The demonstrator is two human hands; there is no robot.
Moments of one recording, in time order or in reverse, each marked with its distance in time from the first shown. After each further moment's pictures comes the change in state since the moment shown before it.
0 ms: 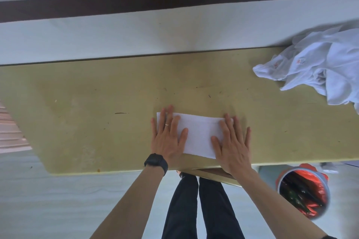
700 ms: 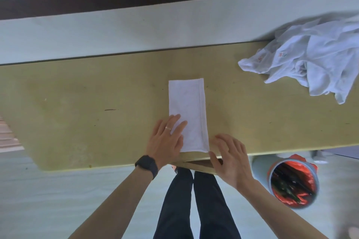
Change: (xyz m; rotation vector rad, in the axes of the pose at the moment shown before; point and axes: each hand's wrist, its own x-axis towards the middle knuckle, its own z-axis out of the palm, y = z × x) left_hand -0.024 0.022 -0.012 0.048 0.165 0.378; right_hand -0.053 0.032 -0.013 0.176 0.248 -0.274
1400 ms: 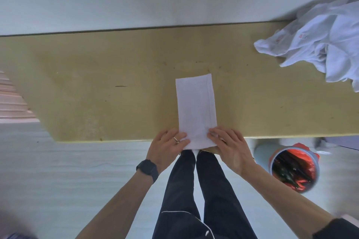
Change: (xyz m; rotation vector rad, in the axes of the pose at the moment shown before) left_hand -0.085 -0.001 0.016 0.102 0.099 0.200; right_hand -0.021 0.005 0.020 -0.004 -0.125 -0.300
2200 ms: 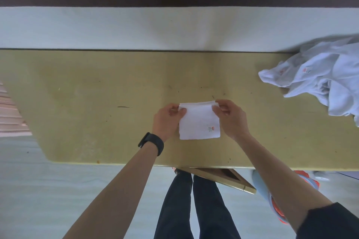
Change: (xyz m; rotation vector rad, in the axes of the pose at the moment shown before) left_hand 0.141 -0.070 -0.027 -1.053 -0.108 -1.153; right_hand 0.179 0.023 -0.053 0.725 -0.012 0.896
